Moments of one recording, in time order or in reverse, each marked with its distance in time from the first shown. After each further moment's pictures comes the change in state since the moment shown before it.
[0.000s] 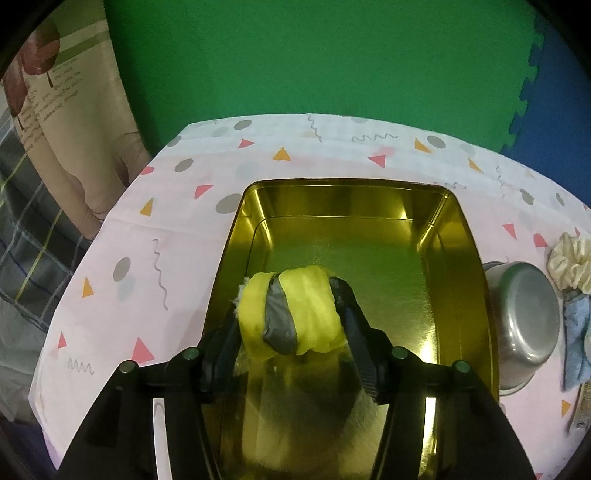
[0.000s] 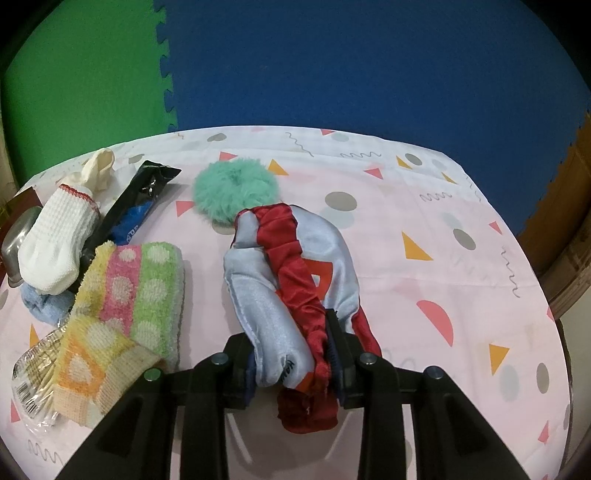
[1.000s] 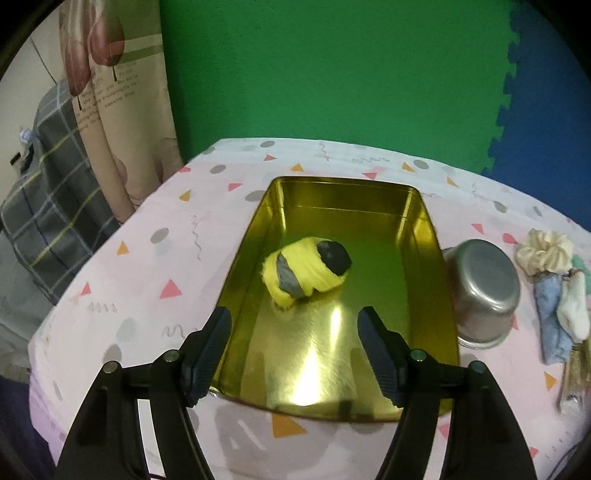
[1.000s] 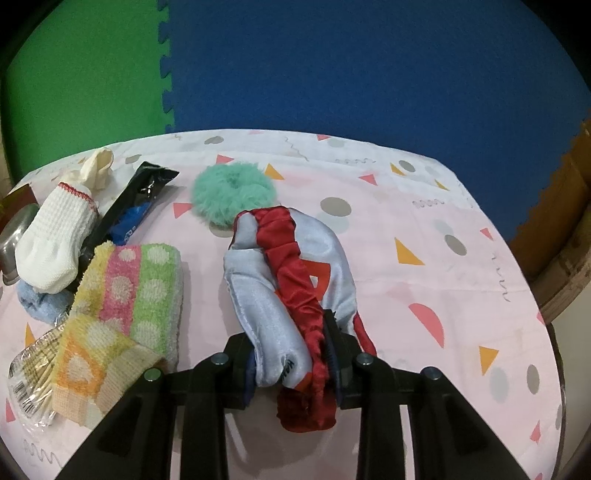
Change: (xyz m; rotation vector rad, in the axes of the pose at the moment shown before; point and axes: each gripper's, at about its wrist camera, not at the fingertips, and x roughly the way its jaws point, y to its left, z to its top) left arm -0.068 -0.002 -0.066 -0.088 -0.141 0.008; right arm -0.005 0.002 0.000 -0.004 -0.020 -0.039
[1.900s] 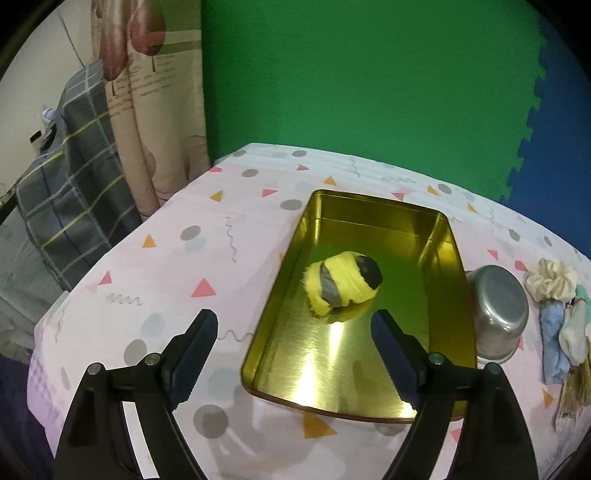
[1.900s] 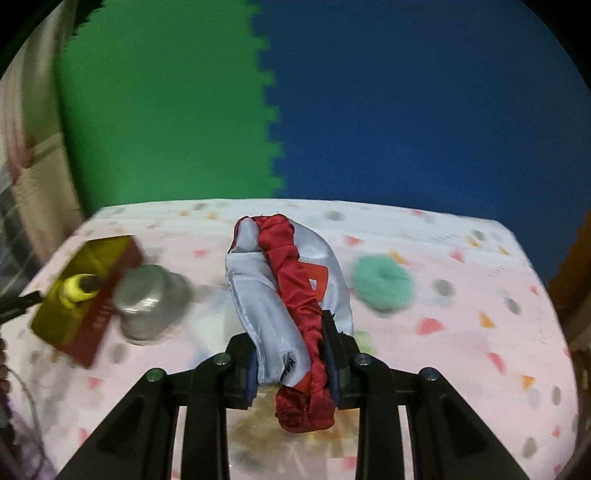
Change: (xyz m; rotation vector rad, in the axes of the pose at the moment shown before) left arm -0.011 0.032 0.003 -0.094 -0.037 0.051; right arm -0.096 0.119 0.051 -0.037 -0.135 0.251
